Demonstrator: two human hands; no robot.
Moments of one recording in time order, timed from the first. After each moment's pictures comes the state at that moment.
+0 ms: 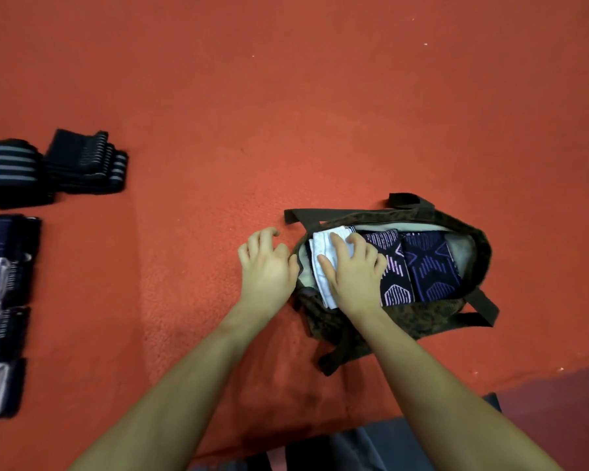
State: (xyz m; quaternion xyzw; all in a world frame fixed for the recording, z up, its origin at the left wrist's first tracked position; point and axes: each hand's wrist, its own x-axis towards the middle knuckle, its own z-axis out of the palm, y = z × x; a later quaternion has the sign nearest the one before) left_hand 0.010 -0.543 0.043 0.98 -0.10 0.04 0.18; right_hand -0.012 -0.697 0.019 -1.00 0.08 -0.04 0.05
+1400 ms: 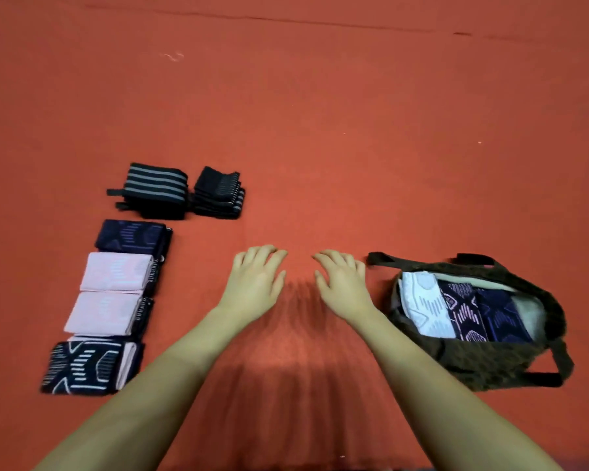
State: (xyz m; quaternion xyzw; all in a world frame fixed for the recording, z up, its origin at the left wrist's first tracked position) left_hand 0.004 -0.326 0.114 0.98 -0.14 -0.01 0.14; right_hand 0.015 -0.512 0.106 -0.98 -0.11 0.07 0.17
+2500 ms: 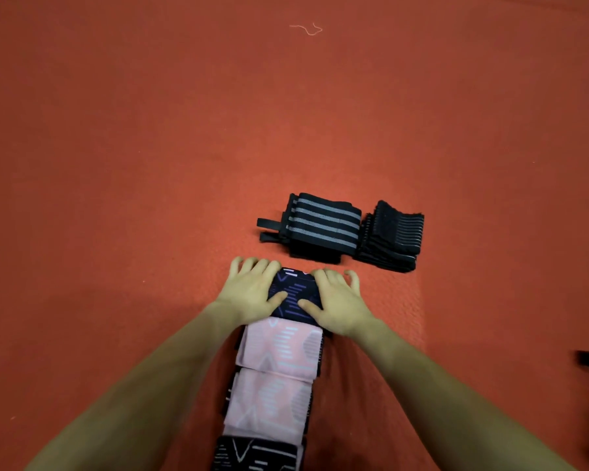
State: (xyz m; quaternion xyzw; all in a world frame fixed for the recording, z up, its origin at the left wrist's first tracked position) left_hand 0.124 0.042 -0.010 0.98 -0.08 -0.18 0.10; right_hand 0.145 -0.153 -0.009 -0.94 -0.22 0.23 0.13
